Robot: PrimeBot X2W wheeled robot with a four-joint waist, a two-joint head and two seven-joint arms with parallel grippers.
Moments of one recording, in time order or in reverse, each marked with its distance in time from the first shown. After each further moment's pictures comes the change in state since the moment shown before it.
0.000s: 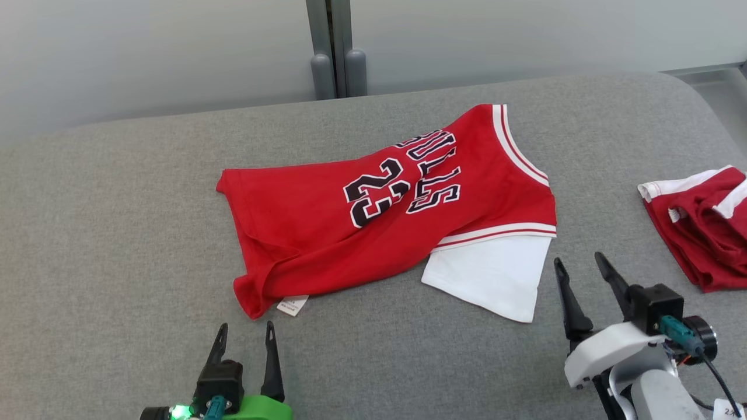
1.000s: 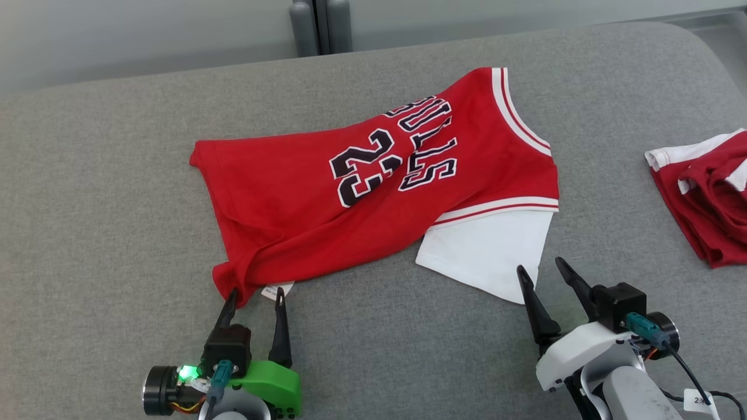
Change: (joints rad) left arm -0.094 0.000 -0.022 0.033 0.000 -0.030 0.000; right arm -0.019 0.003 0.124 0.062 0.060 0.000 0.000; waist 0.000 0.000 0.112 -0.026
